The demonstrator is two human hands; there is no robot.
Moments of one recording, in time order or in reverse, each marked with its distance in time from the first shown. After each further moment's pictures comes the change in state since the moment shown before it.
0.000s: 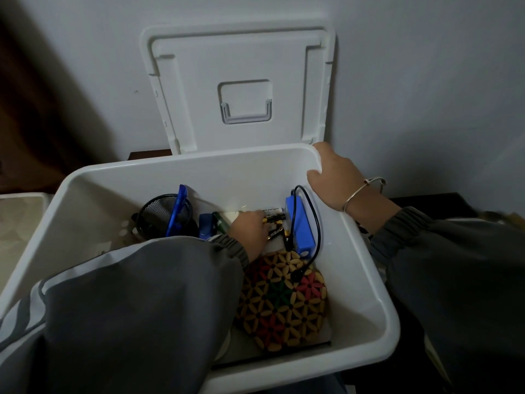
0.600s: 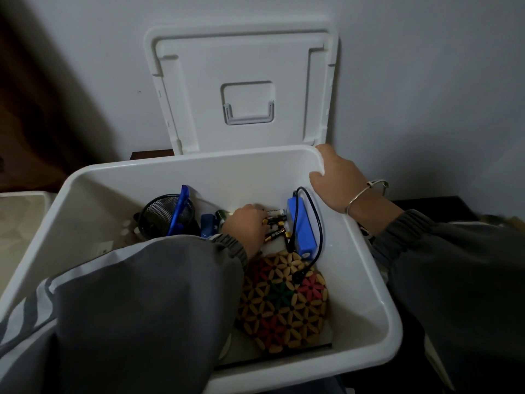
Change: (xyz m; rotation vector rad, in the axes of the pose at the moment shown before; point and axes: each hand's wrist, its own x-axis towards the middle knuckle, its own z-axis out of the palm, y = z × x) left_hand 0.008 -0.013 -0.003 0.115 0.020 0.075; right_hand -0.001 -0.001 0.000 0.009 -0.009 0.006
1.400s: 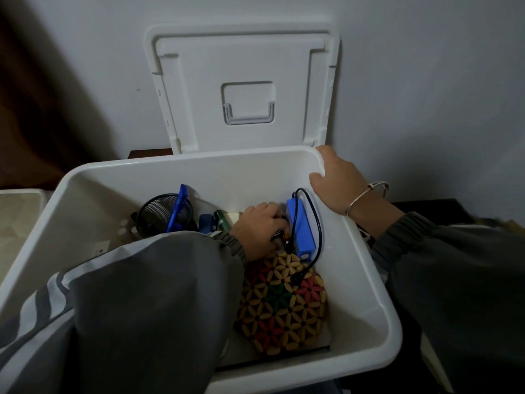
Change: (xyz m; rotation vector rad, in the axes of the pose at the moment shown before) left_hand 0.012 -0.001 0.016 0.162 0.041 0.429; right_hand 0.000 0.000 0.000 0.007 0.012 -0.017
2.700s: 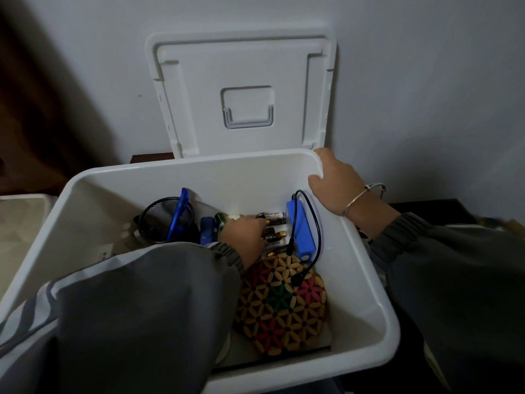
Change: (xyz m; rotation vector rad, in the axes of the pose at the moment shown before) left_hand -0.018 0.007 -0.014 0.001 -0.071 -0.350; right_hand 0.001 0.002 0.001 0.008 0.008 0.013
